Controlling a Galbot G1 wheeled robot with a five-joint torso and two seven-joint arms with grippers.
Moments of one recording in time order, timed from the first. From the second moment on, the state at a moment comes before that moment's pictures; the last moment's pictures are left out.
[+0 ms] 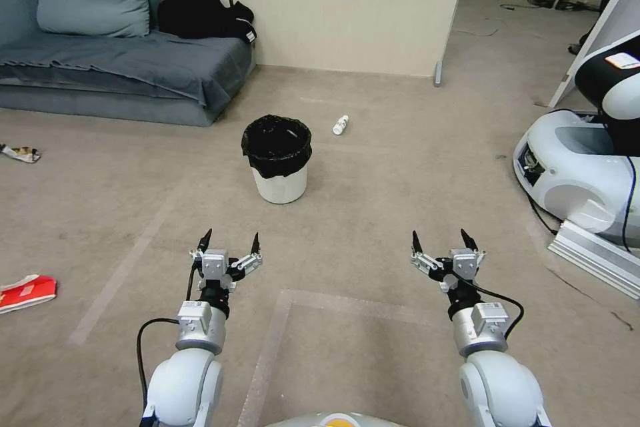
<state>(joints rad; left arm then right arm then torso) 1.55 -1.50 -0.55 -2.00 0.00 0.00 0.00 -1.55 1.50 0.55 2.00 0.00 0.00 0.00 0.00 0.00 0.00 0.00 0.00</state>
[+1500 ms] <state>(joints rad) 1.83 -1.52 -0.47 -2.51 0.07 0.32 -0.23 -1.84 1.61 0.42 2.41 -0.24 0.02 0.04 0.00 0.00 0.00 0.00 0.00</state>
